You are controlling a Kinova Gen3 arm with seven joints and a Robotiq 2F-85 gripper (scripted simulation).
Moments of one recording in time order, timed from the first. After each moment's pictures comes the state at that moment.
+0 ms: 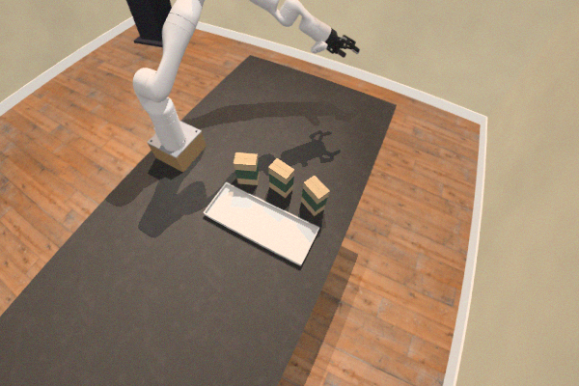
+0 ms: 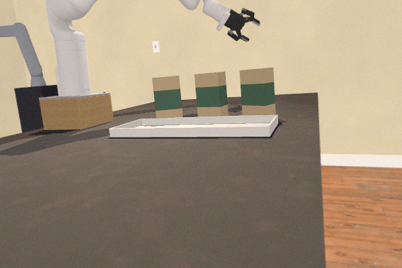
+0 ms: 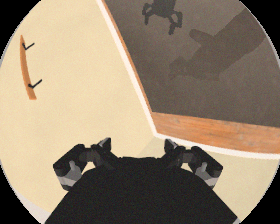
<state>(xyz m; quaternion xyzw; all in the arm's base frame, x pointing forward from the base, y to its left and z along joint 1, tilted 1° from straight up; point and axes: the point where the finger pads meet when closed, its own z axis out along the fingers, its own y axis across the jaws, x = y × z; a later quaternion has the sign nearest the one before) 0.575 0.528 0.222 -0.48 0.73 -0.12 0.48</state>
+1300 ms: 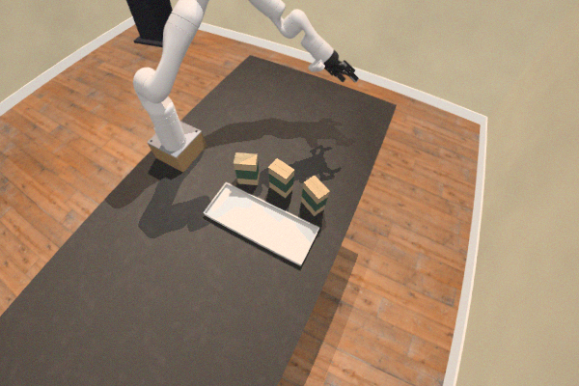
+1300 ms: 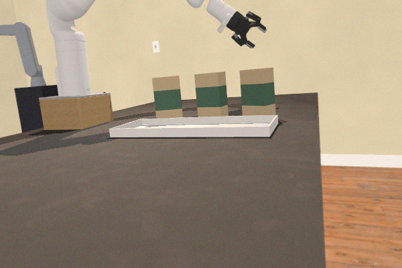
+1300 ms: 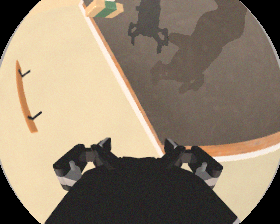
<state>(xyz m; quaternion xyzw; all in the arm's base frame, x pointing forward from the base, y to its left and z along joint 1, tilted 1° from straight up) 0.599 0.405 0.177 -0.42 0.80 -0.15 0.40</state>
